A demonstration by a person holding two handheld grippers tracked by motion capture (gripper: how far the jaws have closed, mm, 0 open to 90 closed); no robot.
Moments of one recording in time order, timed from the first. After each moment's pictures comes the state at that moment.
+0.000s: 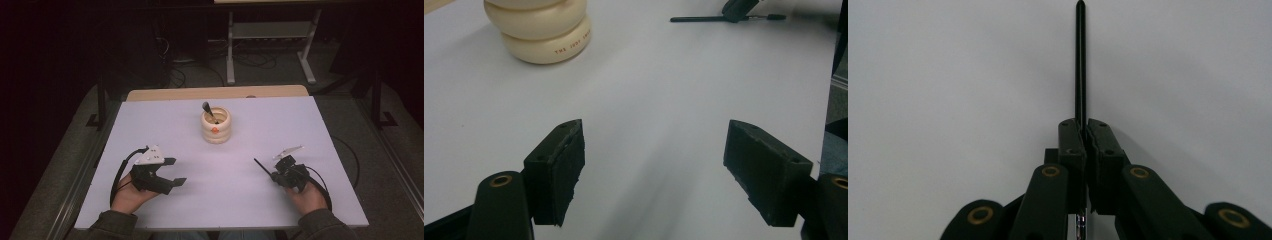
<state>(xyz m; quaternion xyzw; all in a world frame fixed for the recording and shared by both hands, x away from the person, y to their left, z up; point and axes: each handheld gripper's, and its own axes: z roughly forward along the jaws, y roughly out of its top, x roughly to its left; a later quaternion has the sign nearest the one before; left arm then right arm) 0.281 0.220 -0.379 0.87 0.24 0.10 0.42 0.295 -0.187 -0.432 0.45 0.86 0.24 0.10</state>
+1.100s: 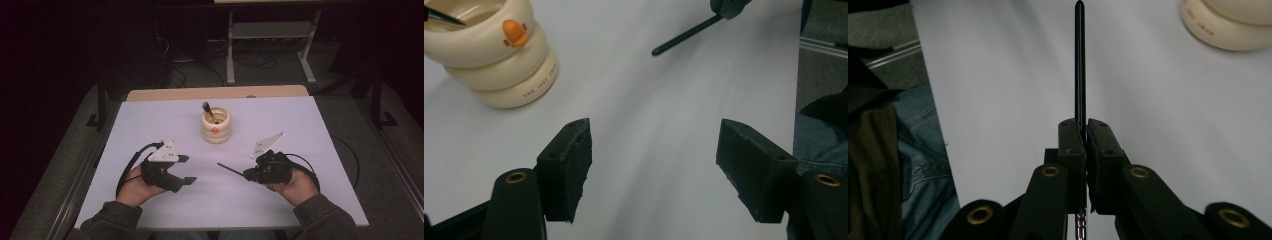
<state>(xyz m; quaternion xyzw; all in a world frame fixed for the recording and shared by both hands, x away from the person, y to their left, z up) 0.282 0.181 -0.350 0.90 0.16 0.09 0.39 0.289 -0.129 -0.361 0.22 0.92 0.33 0.03</state>
